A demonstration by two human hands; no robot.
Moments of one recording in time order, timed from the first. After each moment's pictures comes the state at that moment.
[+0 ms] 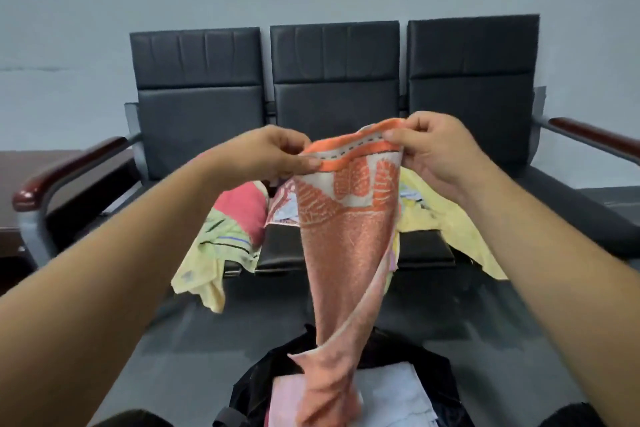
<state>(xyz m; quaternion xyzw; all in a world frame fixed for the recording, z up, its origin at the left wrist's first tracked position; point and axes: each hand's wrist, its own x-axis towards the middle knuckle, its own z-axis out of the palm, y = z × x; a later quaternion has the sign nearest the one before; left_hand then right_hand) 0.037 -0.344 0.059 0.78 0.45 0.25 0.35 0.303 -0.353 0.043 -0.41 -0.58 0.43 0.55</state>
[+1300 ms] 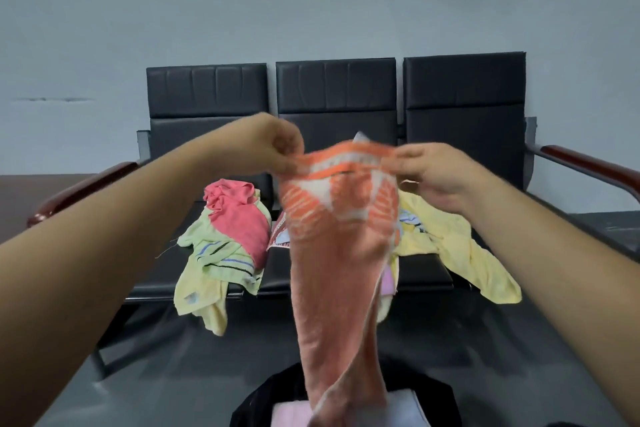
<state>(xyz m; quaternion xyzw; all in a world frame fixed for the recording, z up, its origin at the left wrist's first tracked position) 0.039 -0.378 0.127 0.82 0.49 0.24 0.17 0.314 -0.358 0.072 -0.44 -0.60 0.47 0.47</state>
